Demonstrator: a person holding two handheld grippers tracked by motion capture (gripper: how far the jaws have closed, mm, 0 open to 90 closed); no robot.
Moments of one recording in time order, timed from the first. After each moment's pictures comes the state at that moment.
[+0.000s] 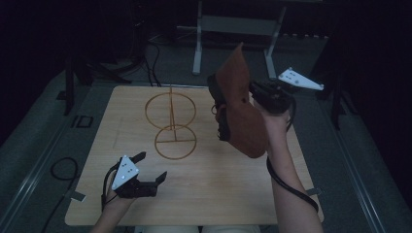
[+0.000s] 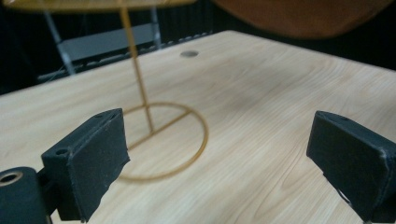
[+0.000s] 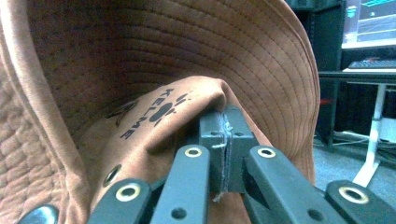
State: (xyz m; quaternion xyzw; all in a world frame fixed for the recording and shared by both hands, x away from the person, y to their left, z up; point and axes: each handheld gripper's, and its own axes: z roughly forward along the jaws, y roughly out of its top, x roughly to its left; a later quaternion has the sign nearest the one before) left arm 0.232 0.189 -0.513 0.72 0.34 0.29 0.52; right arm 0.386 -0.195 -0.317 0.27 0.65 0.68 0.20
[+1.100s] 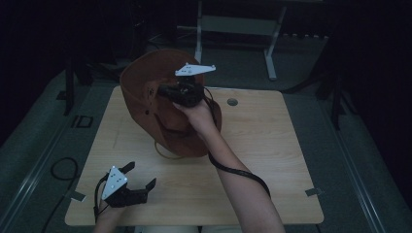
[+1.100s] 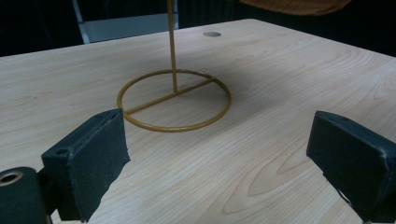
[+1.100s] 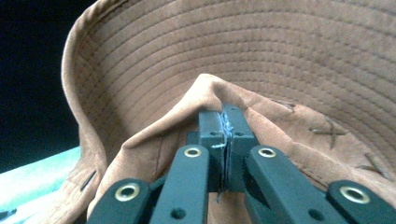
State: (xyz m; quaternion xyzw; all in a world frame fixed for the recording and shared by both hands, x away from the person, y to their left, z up) left arm 0.220 0.214 -0.551 0.70 0.39 0.29 0.52; right arm 0.424 0.001 -0.349 0.20 0.78 0.58 0.10
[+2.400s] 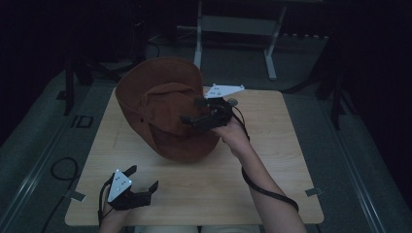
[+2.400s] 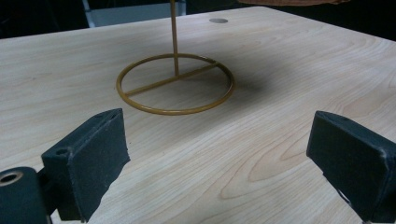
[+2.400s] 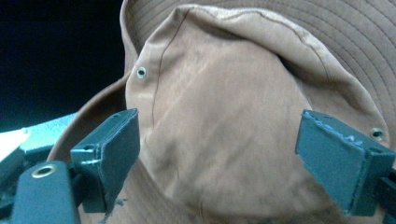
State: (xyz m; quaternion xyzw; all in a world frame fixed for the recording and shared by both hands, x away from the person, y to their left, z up) left arm 0.217 0.205 -0.564 0.70 0.41 0.29 0.51; right arm 0.396 -0.078 -0.378 0.19 0.81 0.55 0.10
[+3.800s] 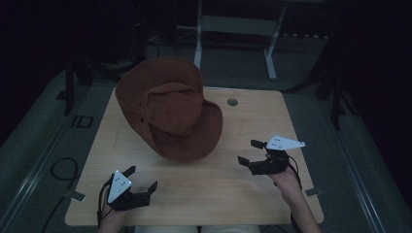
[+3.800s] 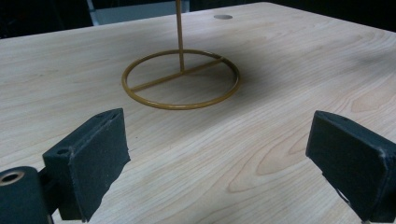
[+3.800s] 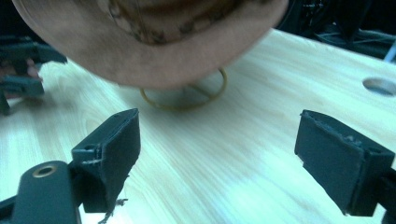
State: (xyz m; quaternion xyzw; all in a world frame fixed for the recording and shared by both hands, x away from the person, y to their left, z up) left arm 0.217 0.208 -0.568 0.70 0.41 0.30 0.50; right arm 0.329 -0.247 -0.482 0.28 0.80 0.52 0.14
